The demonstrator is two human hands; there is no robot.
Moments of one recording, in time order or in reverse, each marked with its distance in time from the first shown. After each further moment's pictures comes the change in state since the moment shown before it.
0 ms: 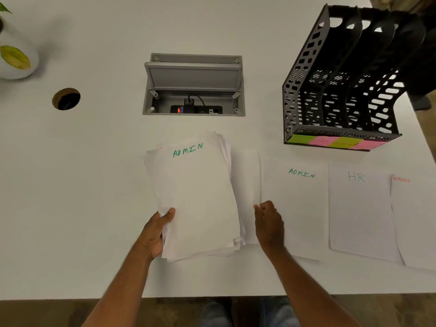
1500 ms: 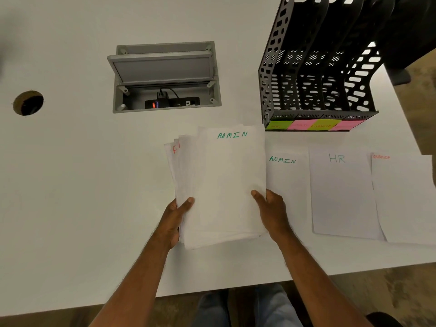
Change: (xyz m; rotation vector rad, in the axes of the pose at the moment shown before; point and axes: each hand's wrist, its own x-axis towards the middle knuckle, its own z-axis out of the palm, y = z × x) left_hand 0.015 -0.031 0.100 0.146 -0.087 -0.006; right_hand 0.025 0.015 -0.059 0.399 -0.144 0.146
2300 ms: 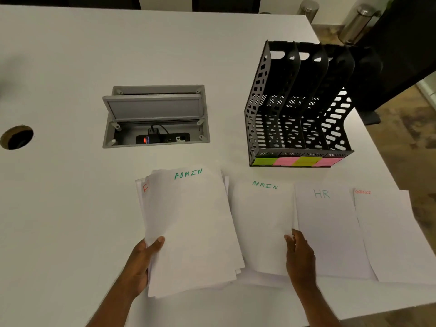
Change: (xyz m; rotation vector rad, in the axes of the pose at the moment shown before) left_hand 0.004 0.010 -0.038 0.023 0.031 0.067; right_hand 0.012 0.073 -0.076 -0.357 0.355 -0.051
